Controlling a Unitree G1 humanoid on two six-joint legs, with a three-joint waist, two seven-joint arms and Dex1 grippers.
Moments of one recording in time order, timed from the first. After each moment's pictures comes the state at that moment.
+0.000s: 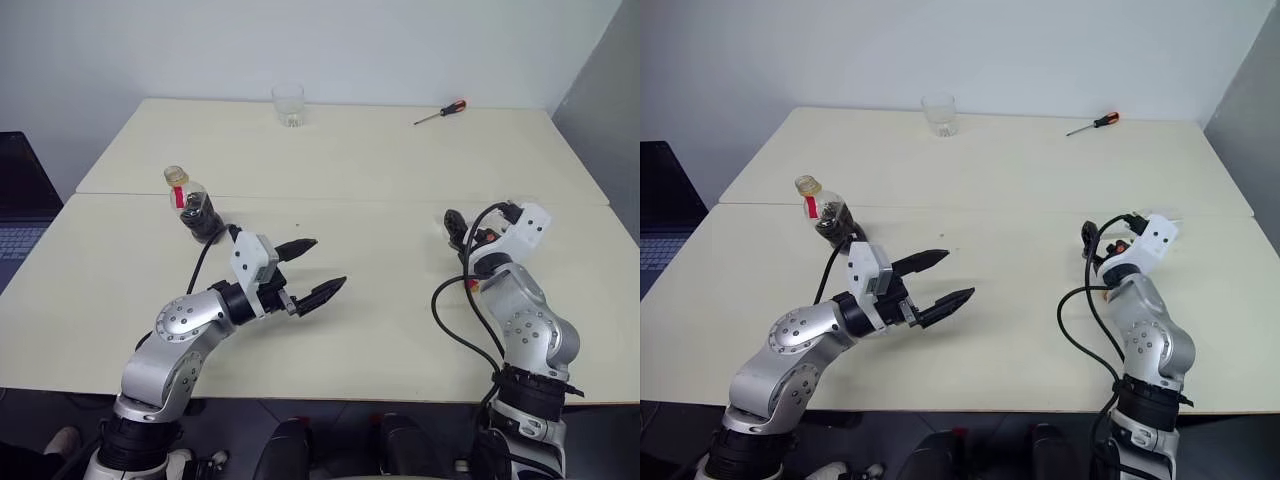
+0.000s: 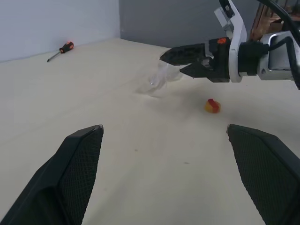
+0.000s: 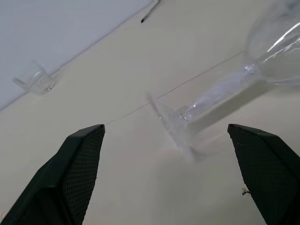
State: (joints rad) left arm -0.17 0.50 -0.03 -0.40 -0.49 0.38 -0.73; right arm -0.43 -0.01 -0.44 -0.21 0.59 0.75 -0.18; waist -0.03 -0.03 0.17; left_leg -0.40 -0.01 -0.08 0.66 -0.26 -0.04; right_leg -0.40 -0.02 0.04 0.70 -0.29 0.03
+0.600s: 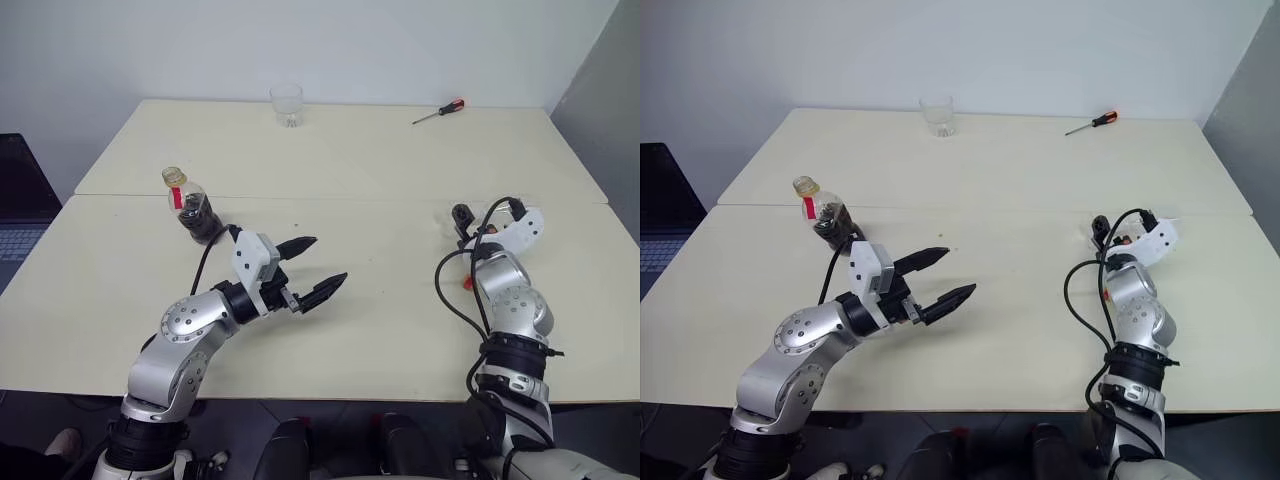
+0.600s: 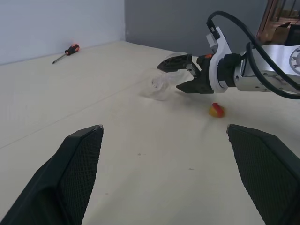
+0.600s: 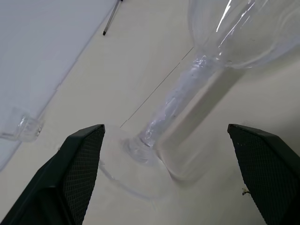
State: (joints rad) left arm -0.17 0.47 -0.03 -0.39 -0.47 0.37 -0.71; right arm -0.63 -0.01 -0.56 0.21 0.65 0.53 -0.19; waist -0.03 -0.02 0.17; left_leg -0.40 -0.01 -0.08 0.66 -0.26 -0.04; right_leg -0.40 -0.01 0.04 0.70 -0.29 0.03
